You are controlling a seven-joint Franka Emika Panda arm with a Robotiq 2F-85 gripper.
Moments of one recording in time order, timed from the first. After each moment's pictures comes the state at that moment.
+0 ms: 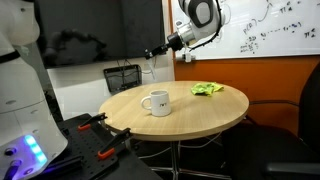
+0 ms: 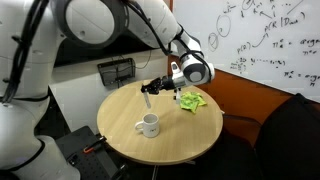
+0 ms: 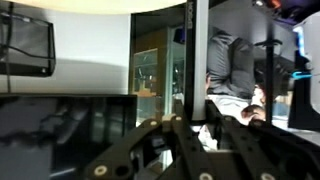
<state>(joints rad) -0.53 0.53 0.27 -1.75 0.56 1.29 -2.61</state>
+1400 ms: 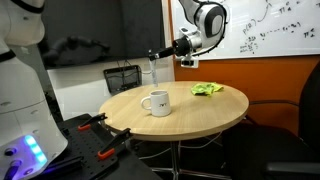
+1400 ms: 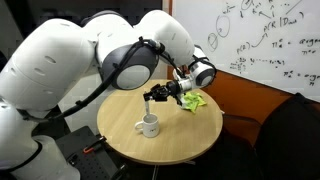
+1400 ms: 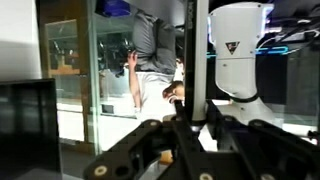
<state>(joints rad) -0.67 0.84 0.54 -1.43 0.17 0.95 -2.60</state>
